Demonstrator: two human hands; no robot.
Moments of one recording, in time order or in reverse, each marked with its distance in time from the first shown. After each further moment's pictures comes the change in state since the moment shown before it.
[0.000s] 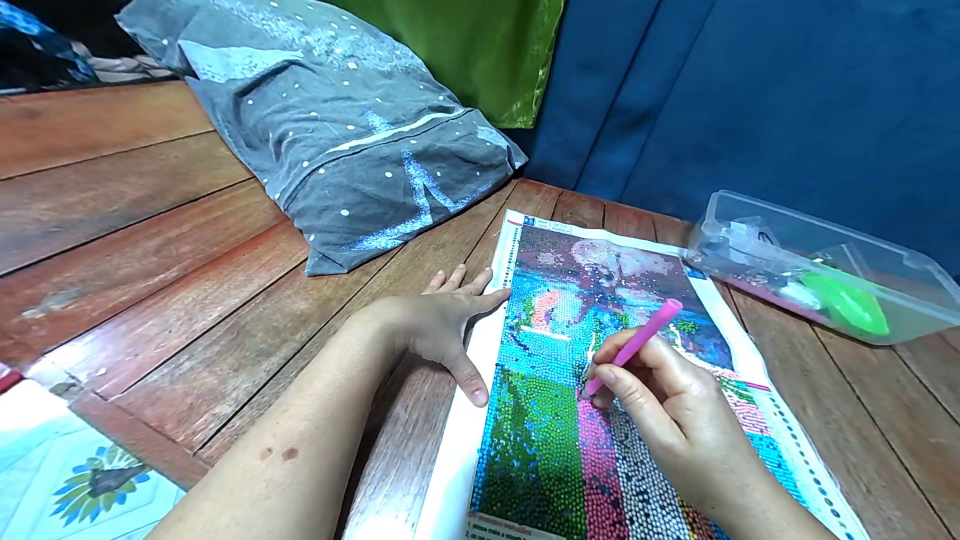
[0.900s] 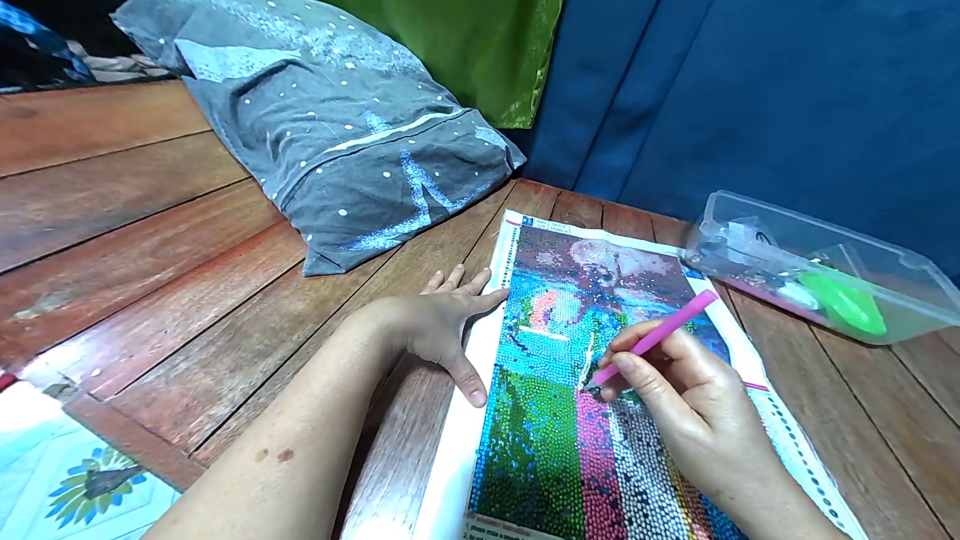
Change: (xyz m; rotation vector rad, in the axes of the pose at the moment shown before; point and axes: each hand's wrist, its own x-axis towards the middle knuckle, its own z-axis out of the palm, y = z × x) left_hand 0.000 0.000 0.000 -0.011 0.002 -0.013; right_hand 0.002 0.000 -0.006 0.126 0.056 0.060
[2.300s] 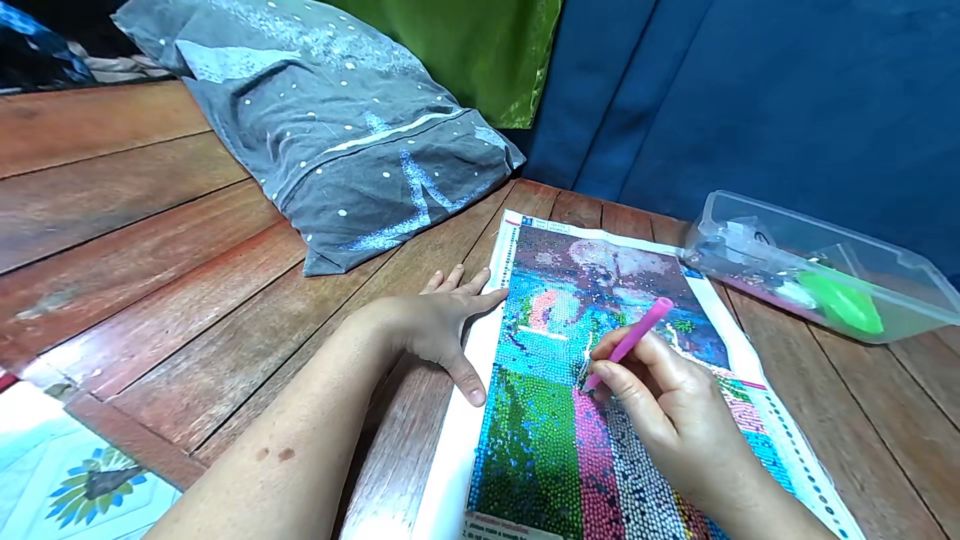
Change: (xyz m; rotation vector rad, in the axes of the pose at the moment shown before) left_hand -0.001 0.002 -0.001 0.016 -0.016 -0.016; right_hand 0.000 0.000 0.005 -0.212 -0.034 -0.113
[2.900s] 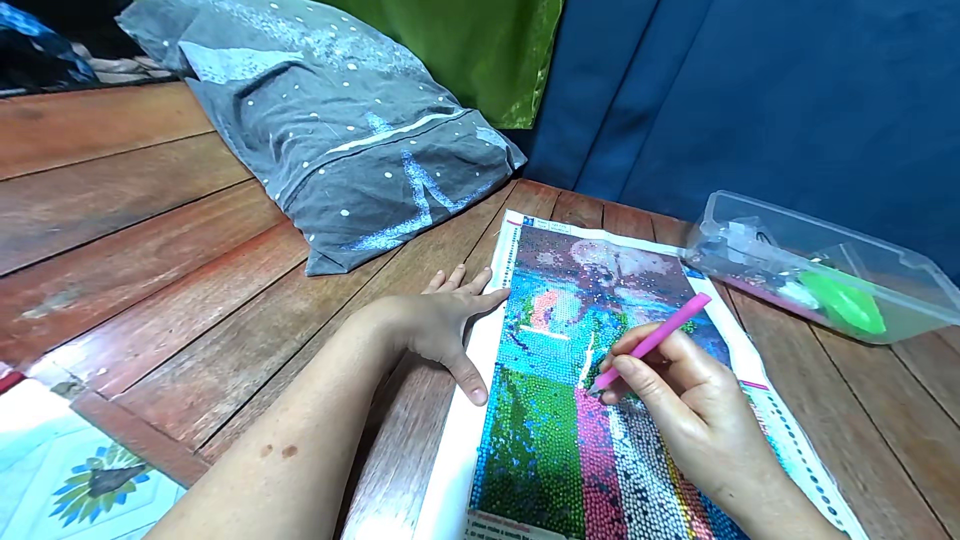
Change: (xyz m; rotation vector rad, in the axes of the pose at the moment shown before) left_hand 0.001 -0.002 0.001 0.006 0.016 0.032; right_hand -0.004 0.003 -0.006 0.231 0.029 0.170
